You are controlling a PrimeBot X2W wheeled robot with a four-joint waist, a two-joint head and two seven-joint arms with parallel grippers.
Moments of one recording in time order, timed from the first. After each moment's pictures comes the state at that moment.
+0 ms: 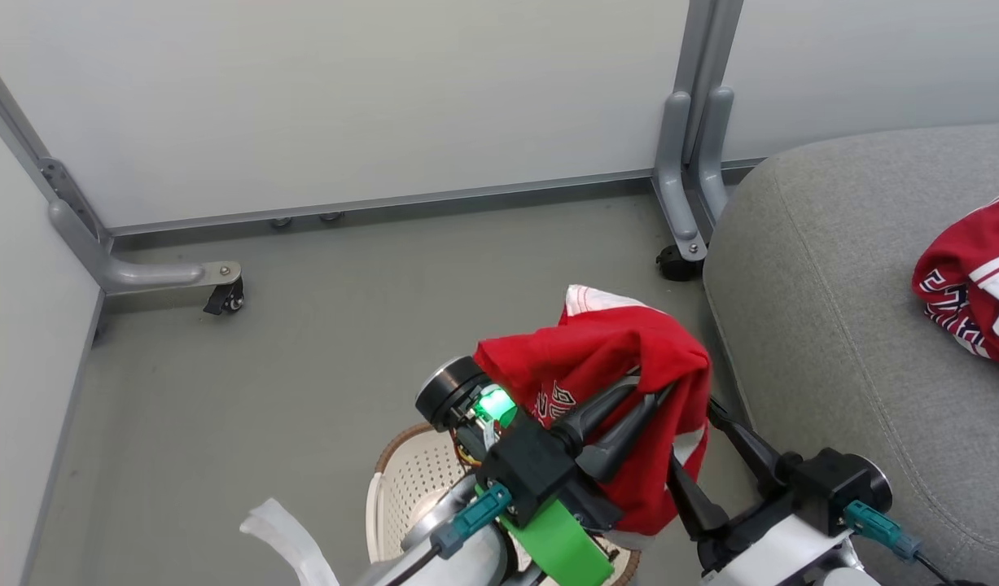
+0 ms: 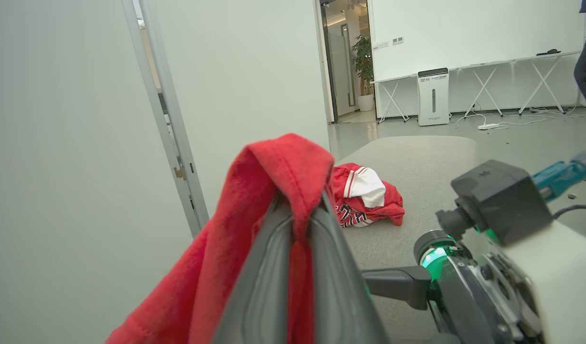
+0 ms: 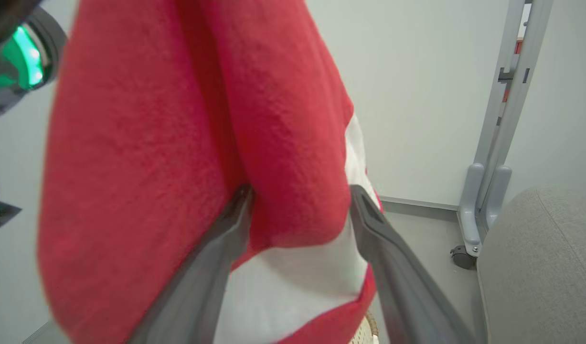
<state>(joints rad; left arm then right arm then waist) -0.37 0.06 -0.83 0.11 -0.26 -0.13 -0.26 -0.03 -0.19 0.36 0.06 0.32 0.13 -0.26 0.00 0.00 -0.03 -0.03</state>
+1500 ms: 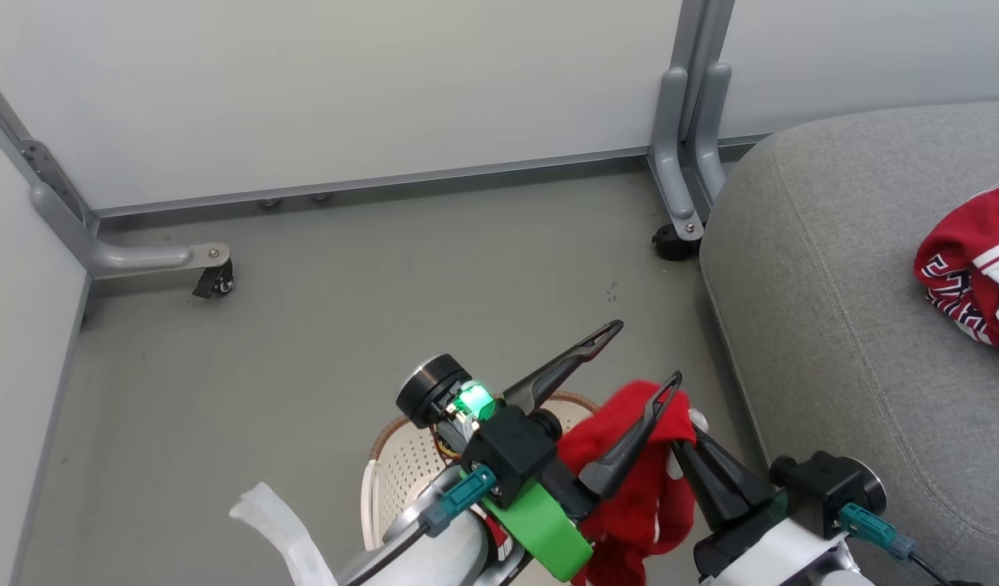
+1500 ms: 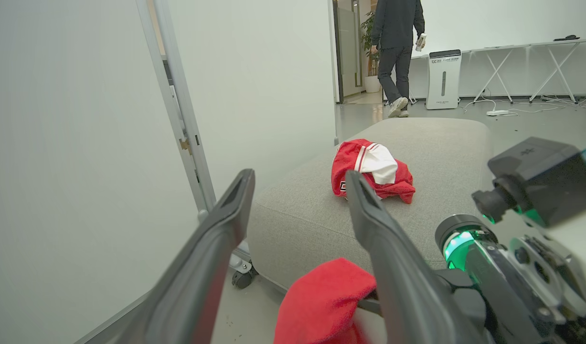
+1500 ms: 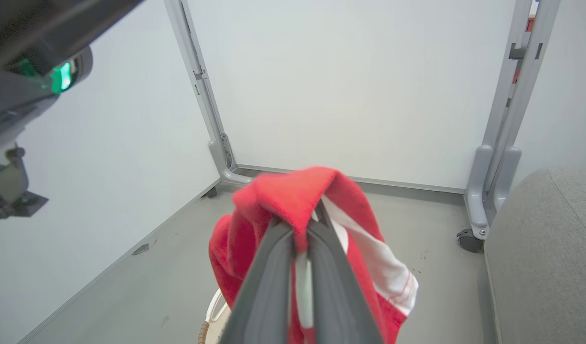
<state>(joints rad) -0.40 0.09 -0.84 0.16 -0.30 -0.10 -0.25 -0.03 -0.20 0.38 0.07 0.33 0.13 -0.26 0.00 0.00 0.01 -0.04</state>
